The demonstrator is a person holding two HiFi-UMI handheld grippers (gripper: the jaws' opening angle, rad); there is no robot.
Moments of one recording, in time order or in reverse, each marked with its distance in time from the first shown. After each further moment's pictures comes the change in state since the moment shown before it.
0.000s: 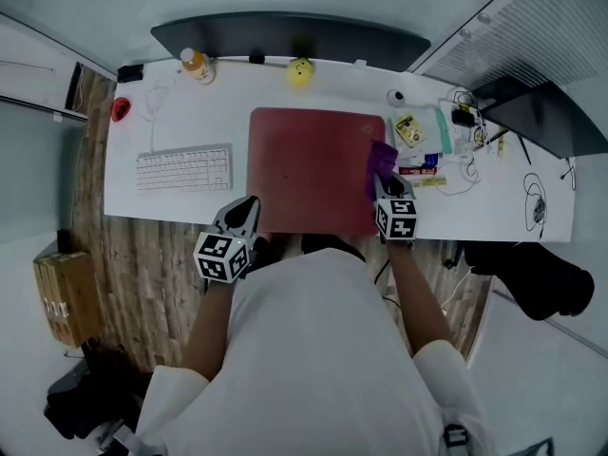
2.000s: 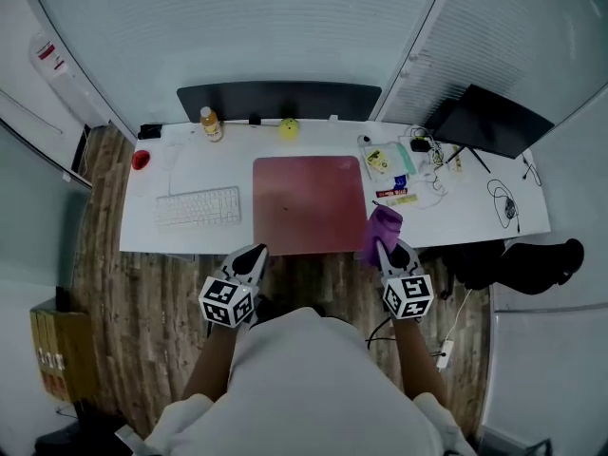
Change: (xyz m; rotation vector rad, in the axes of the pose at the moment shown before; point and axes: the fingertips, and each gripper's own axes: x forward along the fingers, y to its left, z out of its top) left arm -0.151 -0.089 0.013 0.131 -0.184 -0.179; right arm -0.268 0.102 0.016 -0.003 -0.342 -0.015
